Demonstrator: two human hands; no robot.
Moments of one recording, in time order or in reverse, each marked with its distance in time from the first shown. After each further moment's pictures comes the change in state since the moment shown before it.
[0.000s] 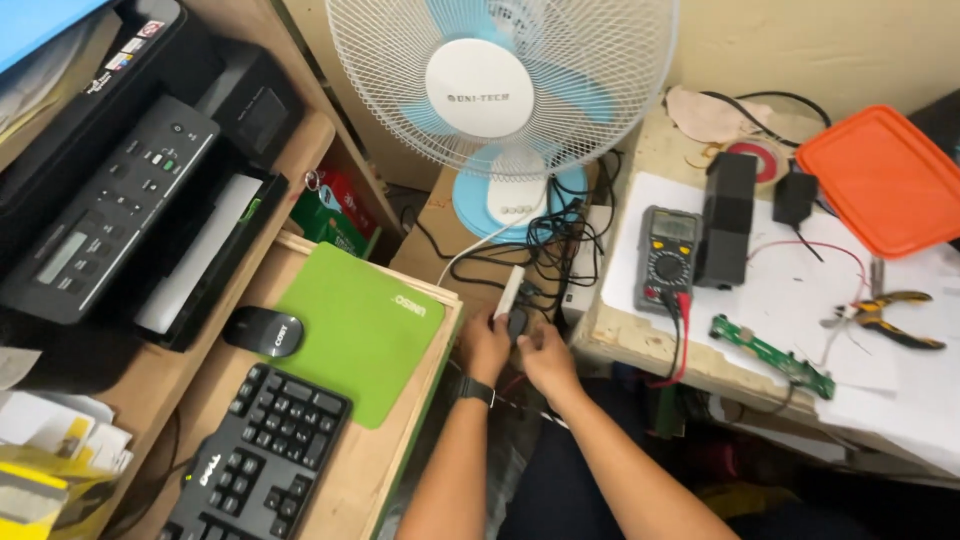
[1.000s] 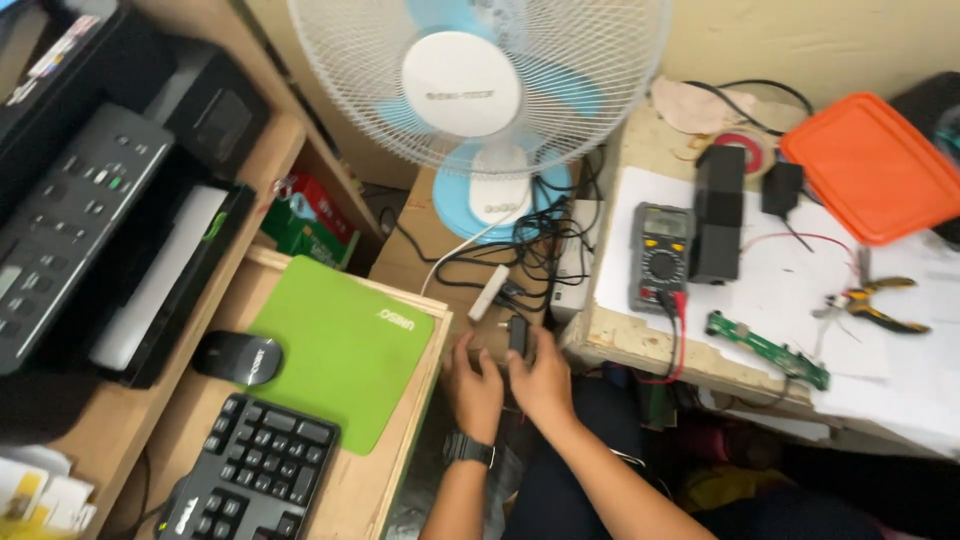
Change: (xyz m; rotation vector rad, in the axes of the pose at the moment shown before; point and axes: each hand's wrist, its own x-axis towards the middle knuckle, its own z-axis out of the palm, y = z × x) left_hand -0.071 -0.012 -0.013 -0.172 0.328 0.136; right_hand -0.029 0.012 0.021 -0.042 0.360 -0.148
